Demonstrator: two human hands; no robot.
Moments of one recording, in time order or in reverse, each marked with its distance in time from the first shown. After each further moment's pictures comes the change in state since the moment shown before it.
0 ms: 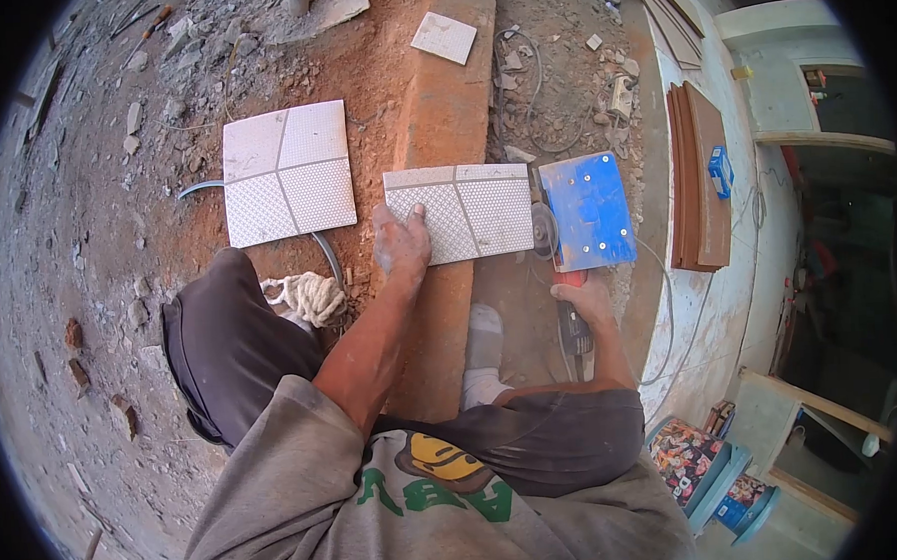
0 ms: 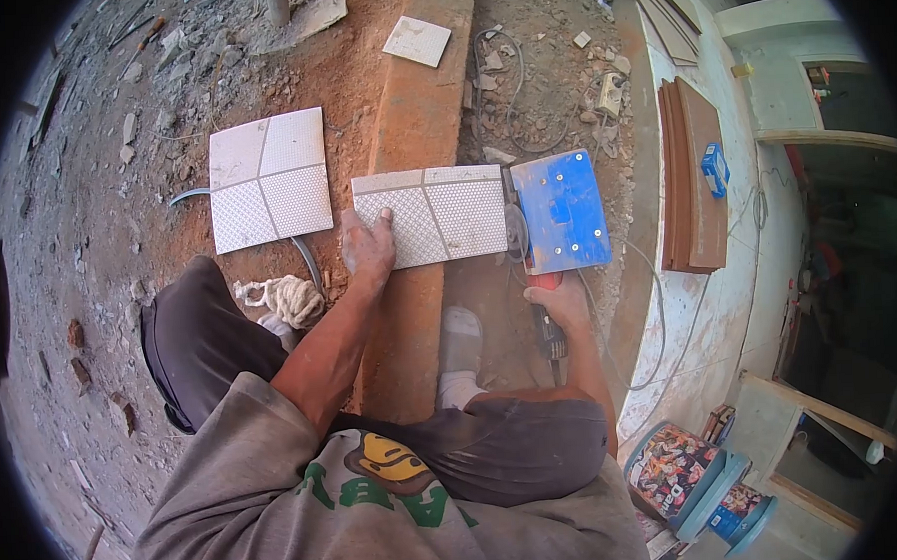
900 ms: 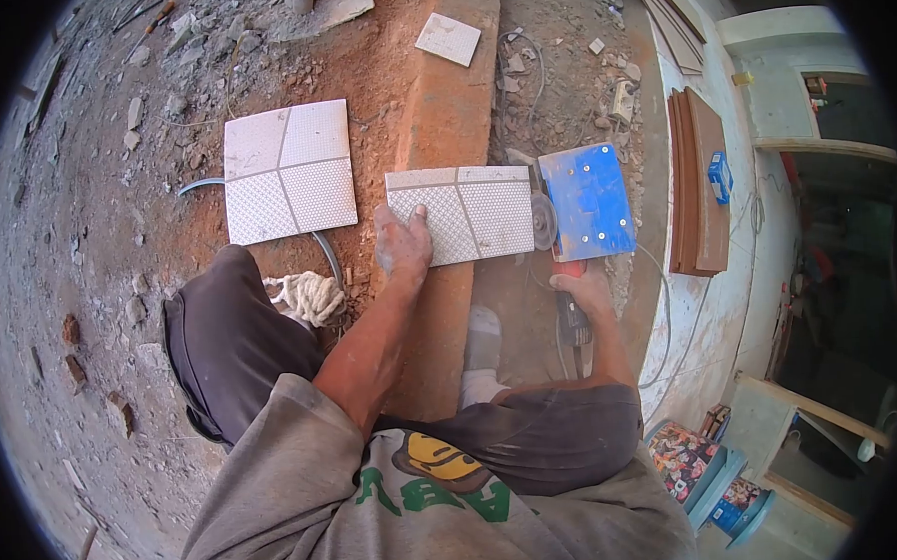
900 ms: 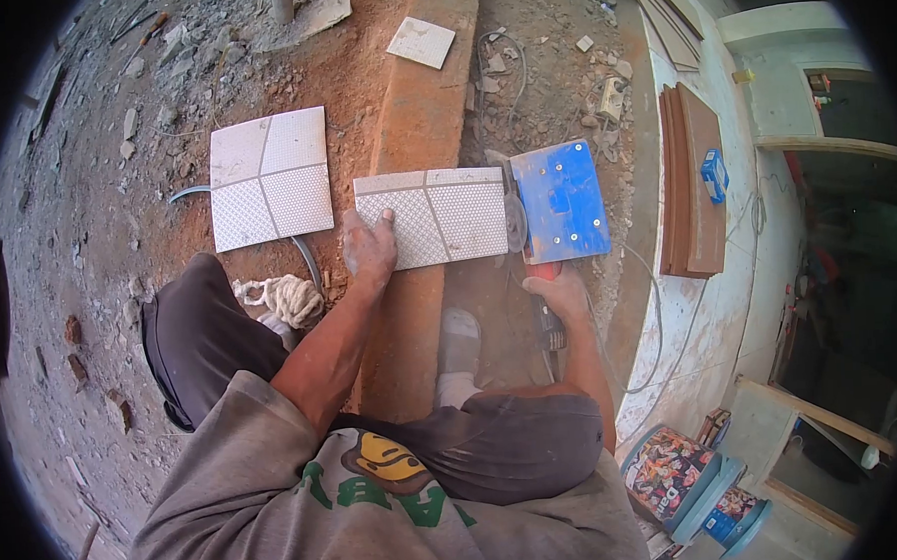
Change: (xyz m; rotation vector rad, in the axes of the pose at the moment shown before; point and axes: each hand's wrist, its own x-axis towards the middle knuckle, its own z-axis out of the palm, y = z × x) left_hand -0.002 0.004 -0.002 0.027 -0.019 -0.034; right_hand 0.016 -0.016 -0.003 -0.002 -0.031 0.059
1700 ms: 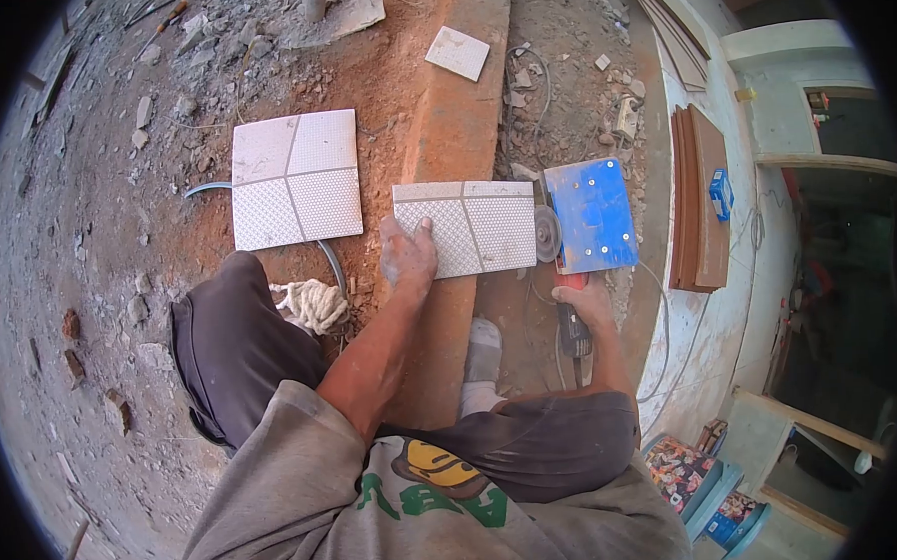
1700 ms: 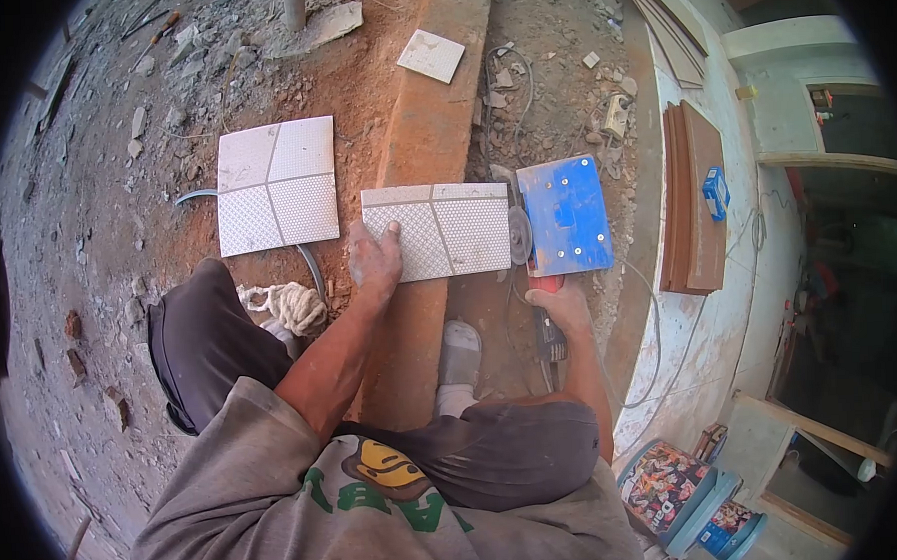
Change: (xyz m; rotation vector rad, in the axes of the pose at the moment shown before) left_hand 0.001 -0.002 0.003 -0.019 0.012 -0.017; right_hand 0.002 -0.007 -0.001 -0.021 -0.002 -0.037
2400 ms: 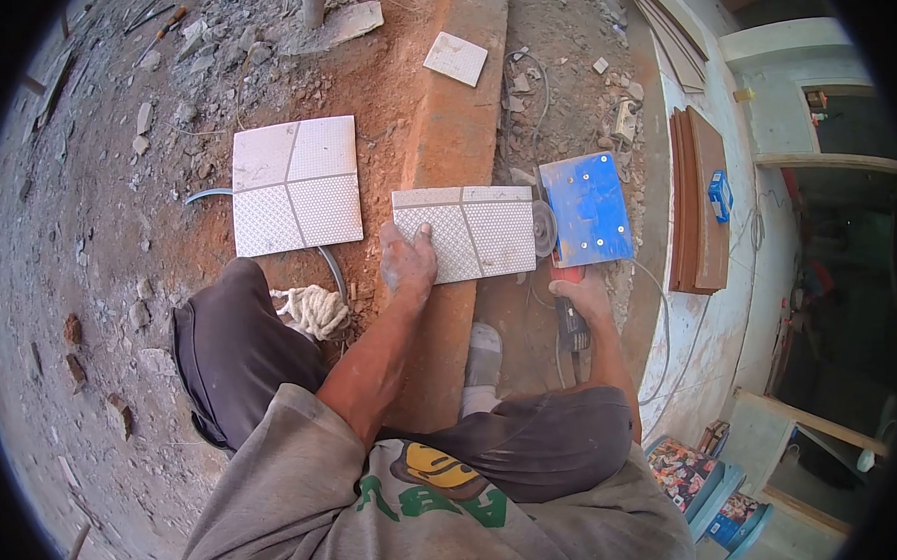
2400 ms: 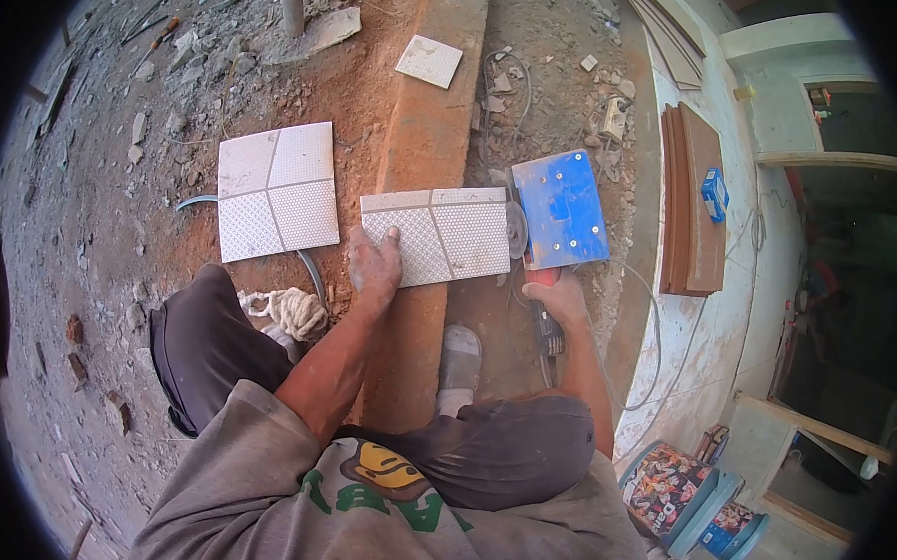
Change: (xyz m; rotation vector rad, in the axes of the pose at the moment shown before) left_hand 0.001 0.000 0.002 0.004 0.010 0.003; right_hand 0.016 -0.011 0.001 0.039 -0.004 -0.055
